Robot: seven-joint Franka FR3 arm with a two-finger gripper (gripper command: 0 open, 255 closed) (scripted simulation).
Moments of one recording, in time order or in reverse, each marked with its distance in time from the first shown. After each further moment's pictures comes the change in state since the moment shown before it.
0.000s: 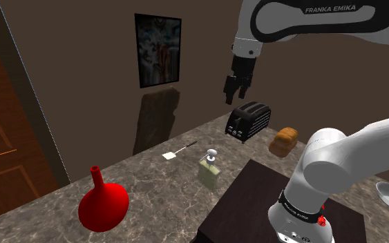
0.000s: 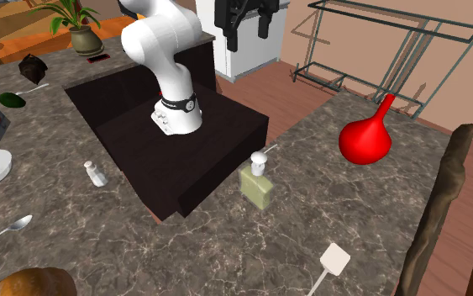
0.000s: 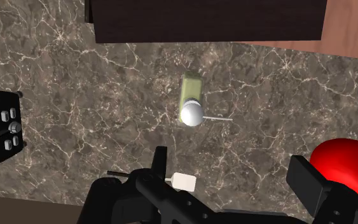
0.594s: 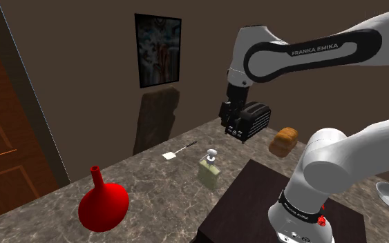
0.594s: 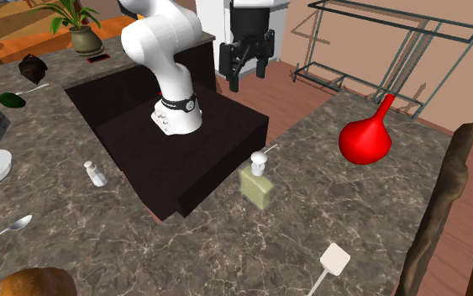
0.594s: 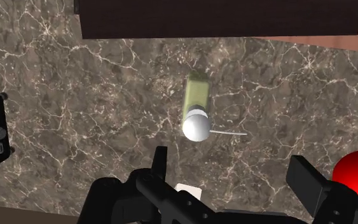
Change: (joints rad) arm -0.005 -0.020 0.018 -0.253 -0.023 0.262 0.027
